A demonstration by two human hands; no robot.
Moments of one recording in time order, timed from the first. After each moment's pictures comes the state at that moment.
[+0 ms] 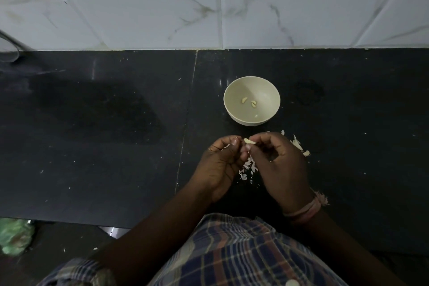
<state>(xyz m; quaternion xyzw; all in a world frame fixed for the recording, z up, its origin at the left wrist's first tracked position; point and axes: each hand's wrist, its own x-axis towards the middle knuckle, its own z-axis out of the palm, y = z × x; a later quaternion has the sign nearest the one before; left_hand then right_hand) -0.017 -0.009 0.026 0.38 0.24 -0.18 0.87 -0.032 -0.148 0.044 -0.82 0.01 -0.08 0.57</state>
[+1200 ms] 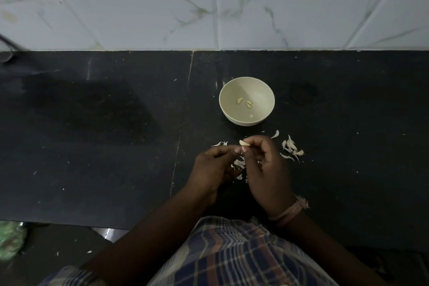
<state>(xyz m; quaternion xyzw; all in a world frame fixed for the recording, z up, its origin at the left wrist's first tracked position) -0.025 -0.009 0.029 0.56 0.26 -0.22 0.76 -0.044 -0.134 0.026 -0.81 0.03 -0.09 0.58</state>
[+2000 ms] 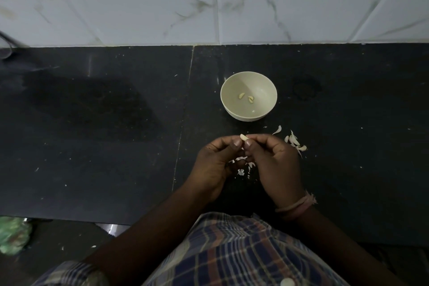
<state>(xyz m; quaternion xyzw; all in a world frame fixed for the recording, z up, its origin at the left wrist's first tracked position) -0.027 -0.009 0.031 0.49 0.20 -0.21 0.82 -0.037 -0.141 0.036 -0.73 0.12 -0.02 0.67</state>
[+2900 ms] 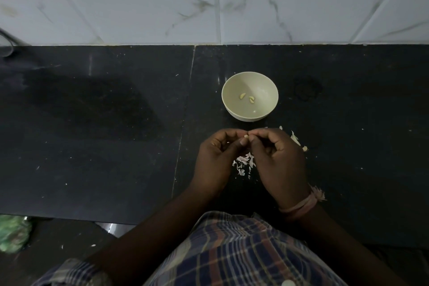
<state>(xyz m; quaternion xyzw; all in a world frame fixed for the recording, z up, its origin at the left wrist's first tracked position) -0.028 -0.012 0.031 0.63 0.10 -0.08 0.77 -0.034 -0.145 0.044 -0.85 0.02 -0.13 0.51</state>
